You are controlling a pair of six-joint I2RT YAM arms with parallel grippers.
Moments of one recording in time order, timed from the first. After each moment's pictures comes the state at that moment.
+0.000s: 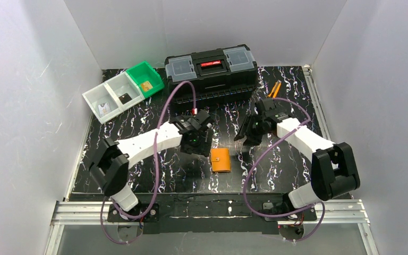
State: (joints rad) left arm -0.84 1.59 1.21 -0.84 -0.11 -0.60; right arm 0.38 1.48 0.99 -0.58 -0.29 0.75
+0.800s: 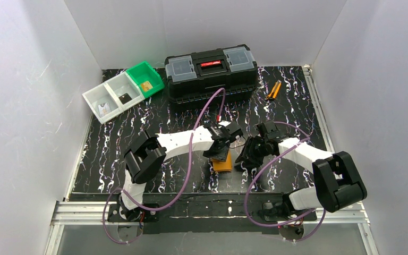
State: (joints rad) left arm -1.04 1.95 1.46 -0.85 -0.28 -0.70; right arm 0.39 1.36 0.61 -0.41 -0.41 0.82
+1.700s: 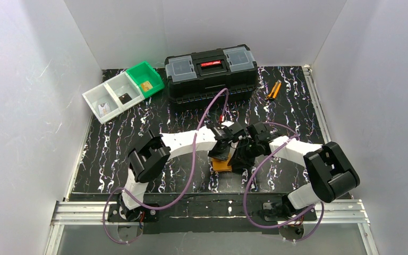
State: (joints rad) left arm -1.04 1.99 1.49 -0.83 -0.28 -0.70; right arm 0.51 1.46 0.63 -0.32 -0.44 0.88
